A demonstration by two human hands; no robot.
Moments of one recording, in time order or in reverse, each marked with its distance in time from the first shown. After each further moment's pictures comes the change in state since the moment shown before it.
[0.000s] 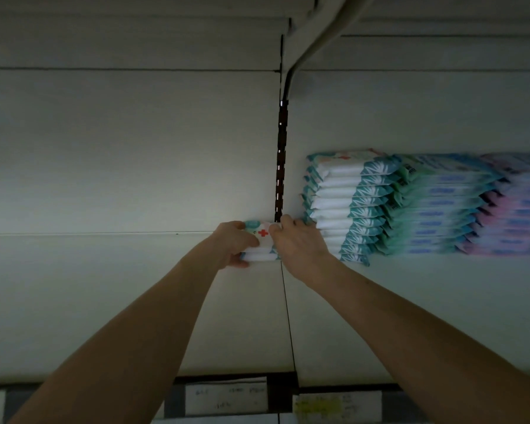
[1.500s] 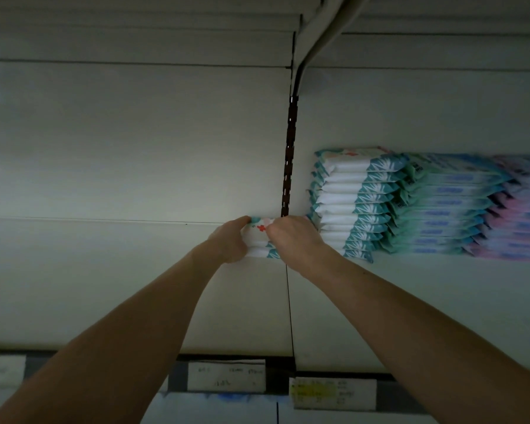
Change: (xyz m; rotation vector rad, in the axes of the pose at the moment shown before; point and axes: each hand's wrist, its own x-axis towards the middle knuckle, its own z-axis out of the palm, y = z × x) left_hand 0.001 -0.023 -0.013 0.798 0.120 0.316; right_hand -0.002 -0.015 -0.016 0.028 -0.033 -0.099
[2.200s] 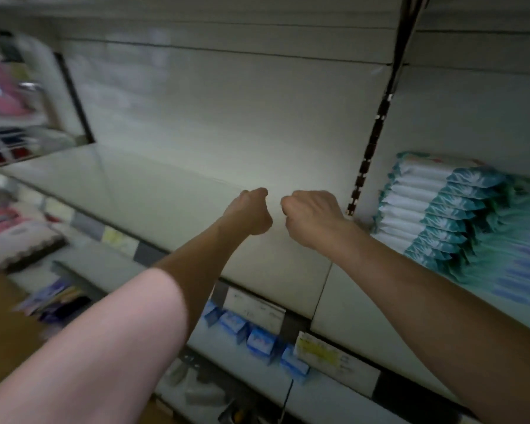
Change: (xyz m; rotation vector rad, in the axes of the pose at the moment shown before) left_hand -0.086 -0.003 -0.027 0.080 0.352 -0.359; right_hand -0.021 -0.039 -0.047 0.000 0.145 -0.355
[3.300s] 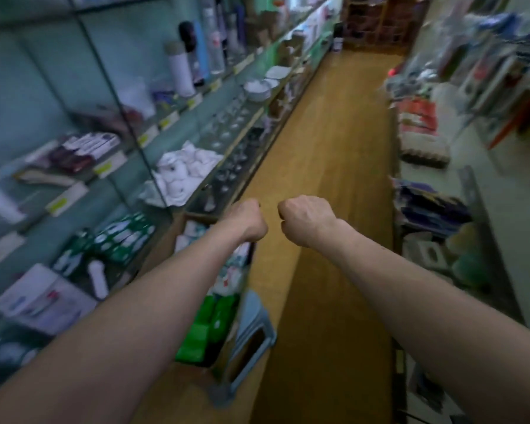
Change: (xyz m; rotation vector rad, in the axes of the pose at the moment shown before) left_hand -0.710 -0.153 -0.007 -0.194 0.368 -1.482; right_hand -0.422 -0.433 -0.071 0.172 0.014 -1.480
